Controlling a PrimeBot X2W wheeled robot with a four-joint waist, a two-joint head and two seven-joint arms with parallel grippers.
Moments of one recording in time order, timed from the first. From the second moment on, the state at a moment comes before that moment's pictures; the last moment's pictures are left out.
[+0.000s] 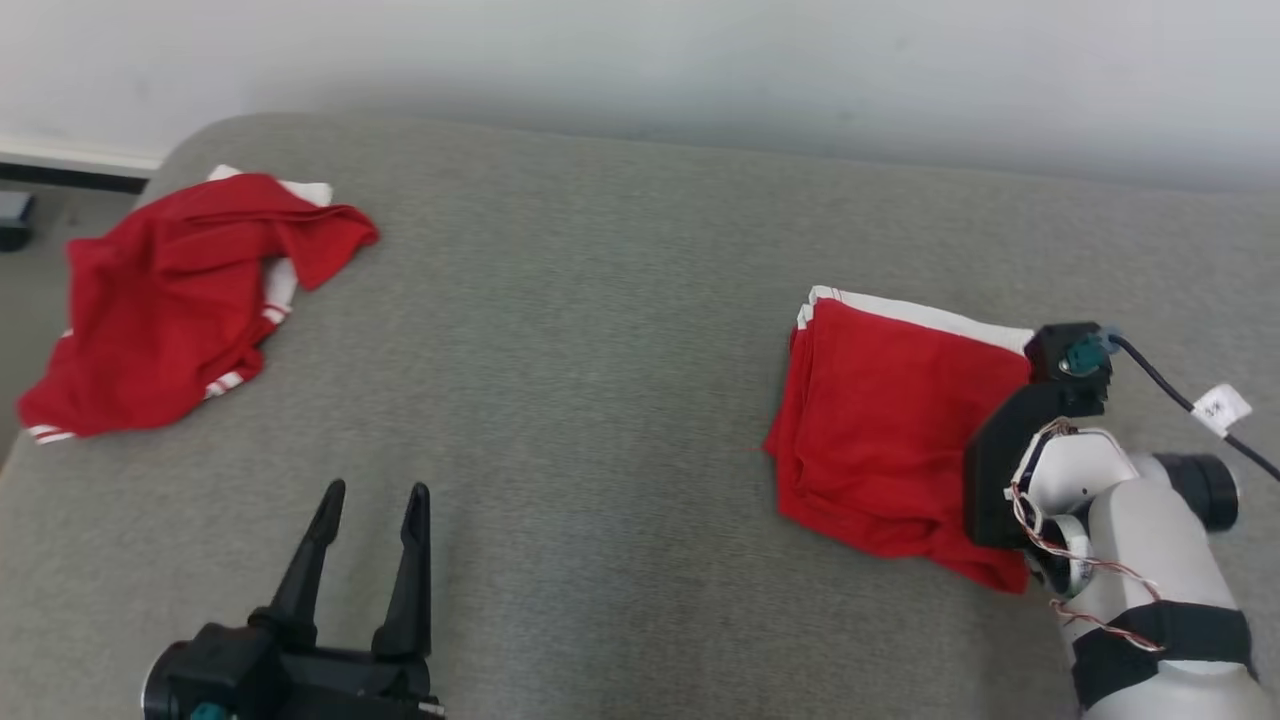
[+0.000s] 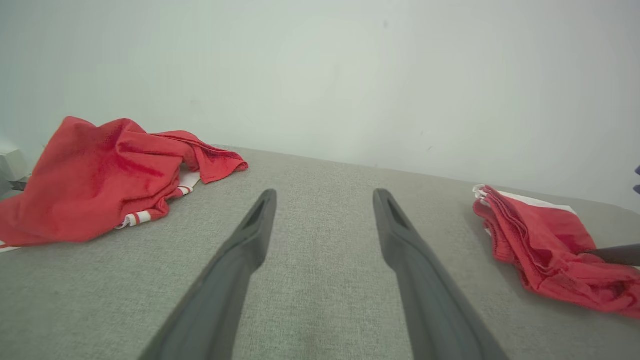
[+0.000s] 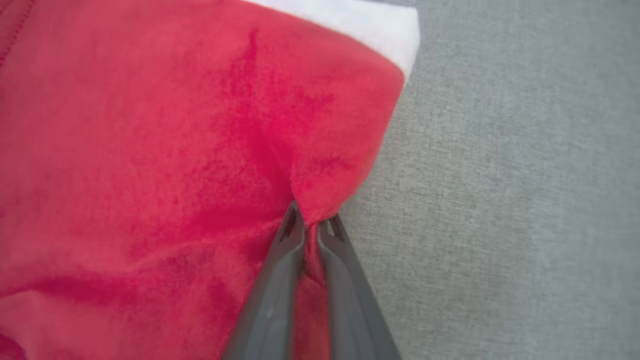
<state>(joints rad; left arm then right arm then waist) -0.07 0.16 -0.18 0.05 -0.36 -0.08 -0.26 -0.53 -0.05 -0.16 0.48 -0.05 0.13 0.75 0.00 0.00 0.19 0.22</state>
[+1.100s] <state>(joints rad) -0.20 0.22 -0.19 -0.11 -0.36 -0.07 -0.21 -0.61 -0.94 0.34 0.29 0.30 0.13 0.59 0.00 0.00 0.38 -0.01</state>
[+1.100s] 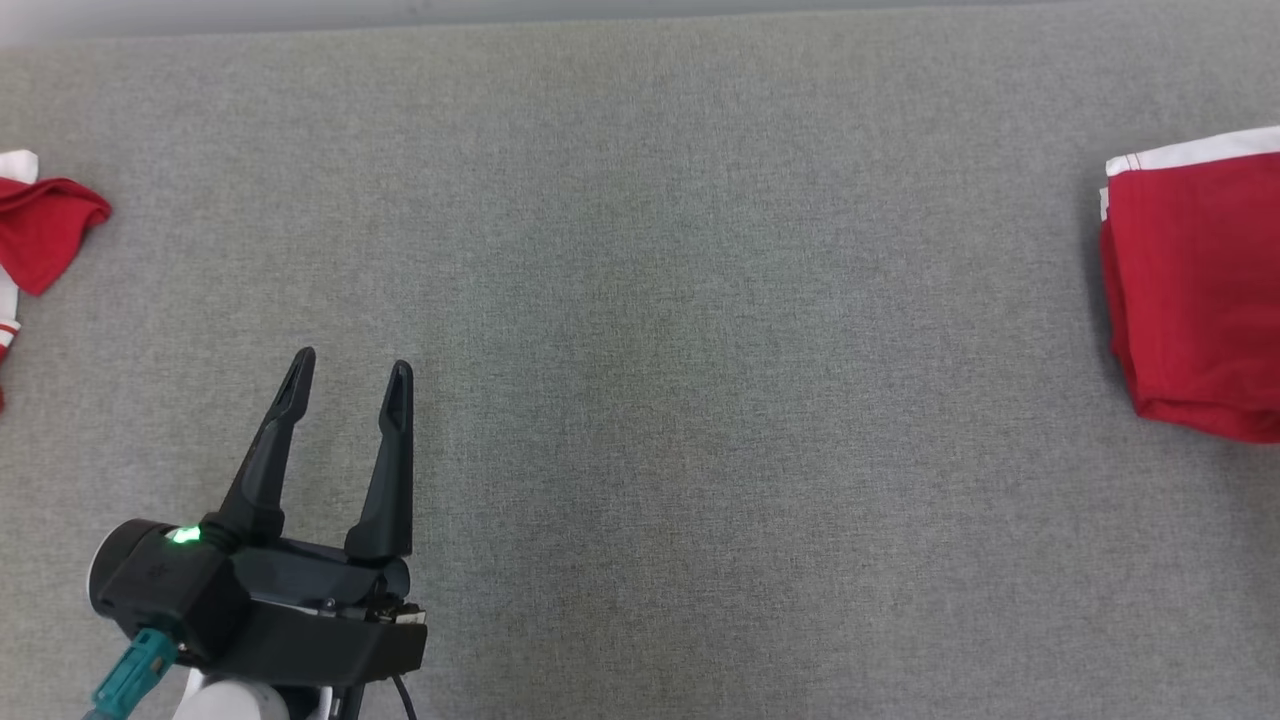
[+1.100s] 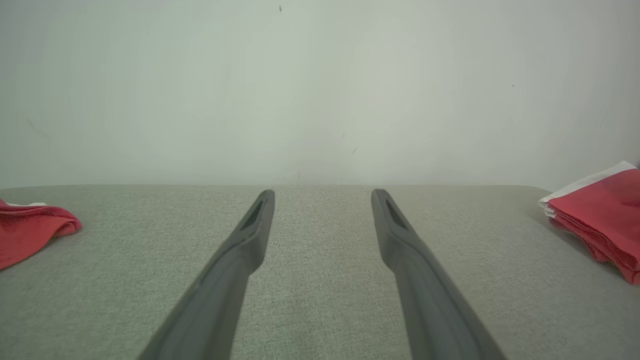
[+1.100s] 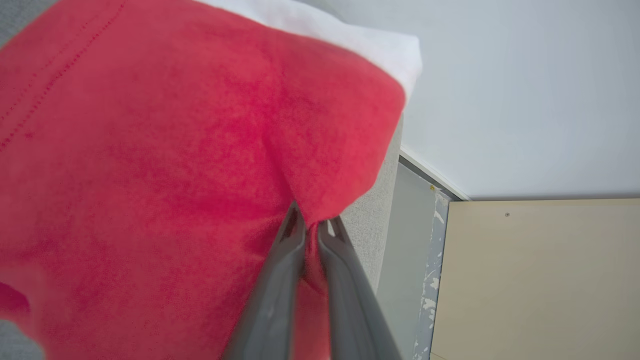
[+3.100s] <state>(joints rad) 0.07 0.19 -0.11 0.04 -0.41 0.01 -0.26 0.06 -0.08 -0.06 -0.06 0.25 0.13 0.05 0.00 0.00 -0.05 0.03</state>
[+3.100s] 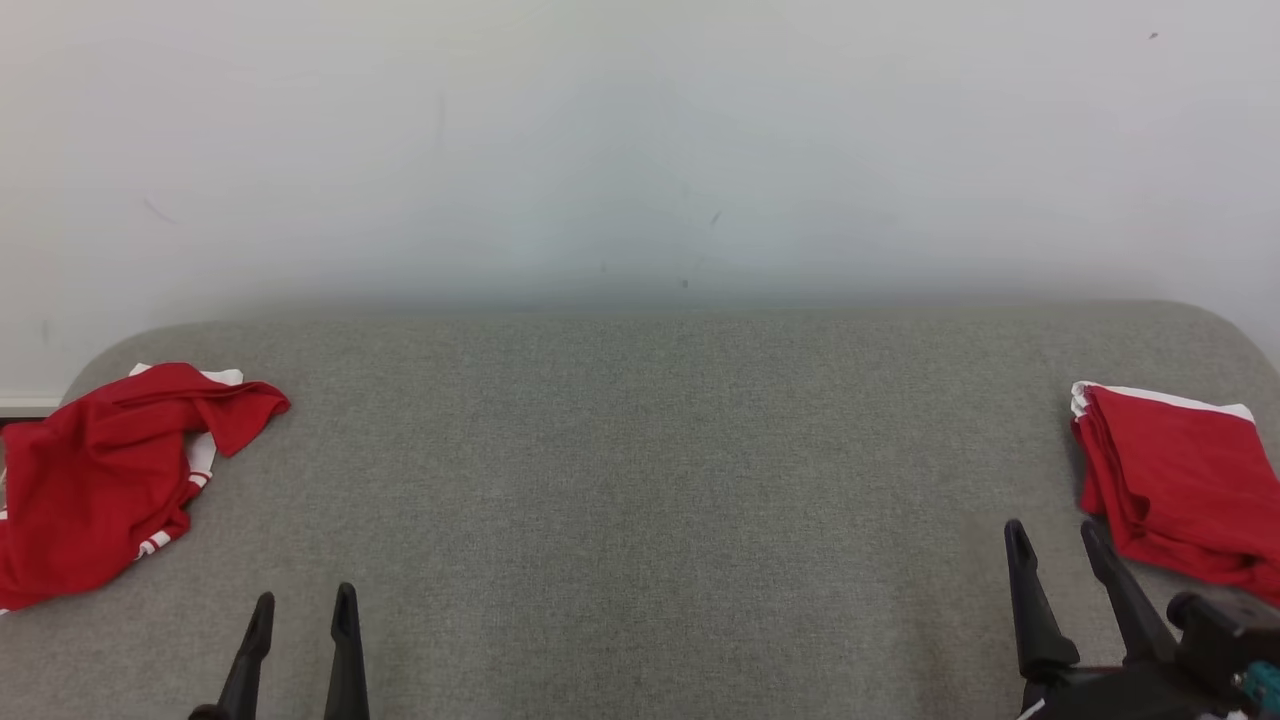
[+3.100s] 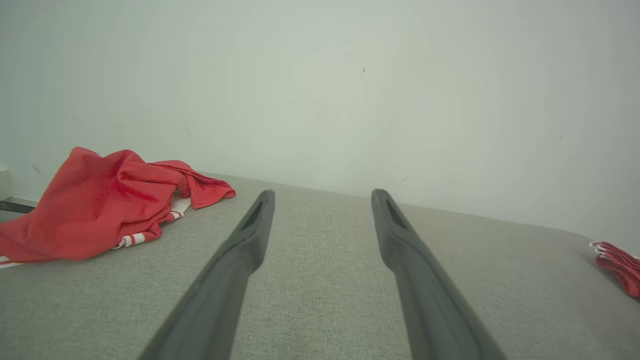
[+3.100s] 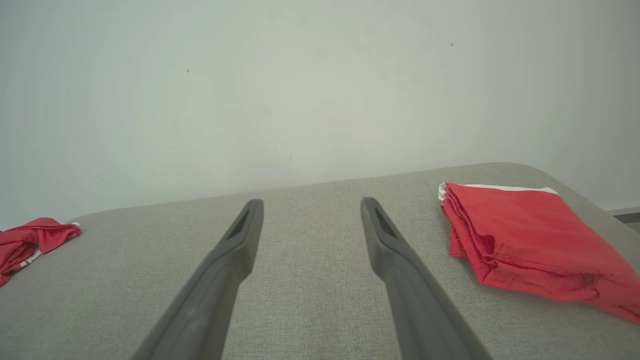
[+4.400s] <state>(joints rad) 0.13 0.14 -0.04 0.06 -0.34 -0.05 -0.26 0.15 -0.05 -0.03 -0.02 0.27 0.13 -0.02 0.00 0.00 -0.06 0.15</state>
